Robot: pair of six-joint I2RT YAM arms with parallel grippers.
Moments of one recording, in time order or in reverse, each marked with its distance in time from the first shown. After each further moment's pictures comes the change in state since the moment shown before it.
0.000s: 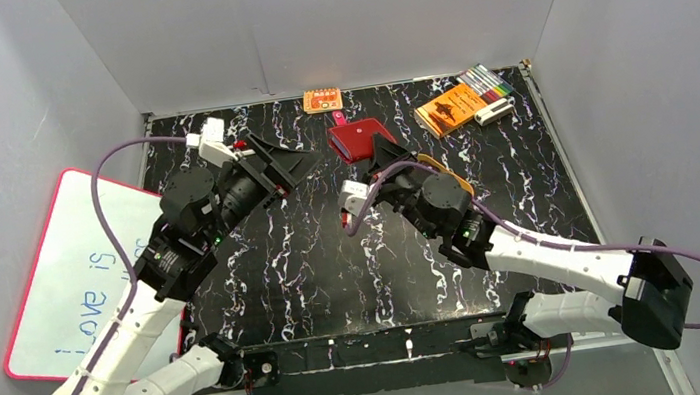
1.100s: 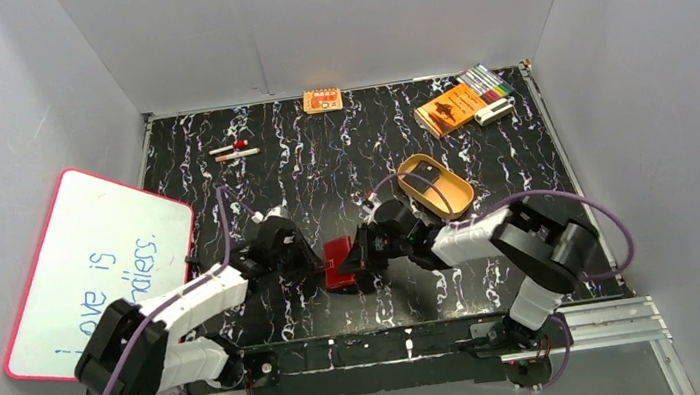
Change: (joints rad) left arm -0.007 0.359 -0.636 0.222 -0.010 0.036; right arm -0.092 0.530 -0.185 -0.013 -0.718 2.308
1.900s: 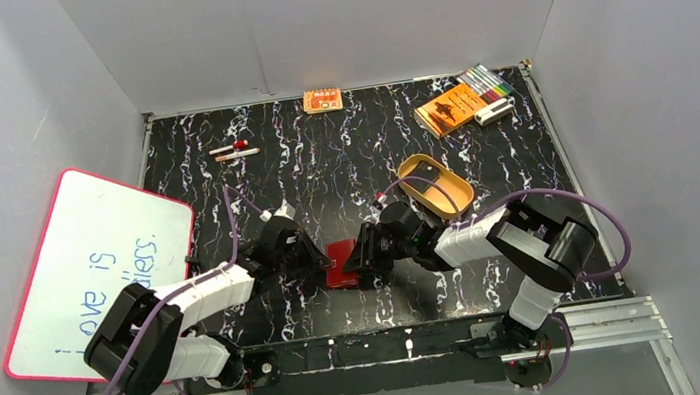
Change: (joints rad) left arm -0.002 0.063 -0.024 0.132 0.061 0.005; right arm -0.017 -0.026 -0.024 -0.041 0.039 0.039
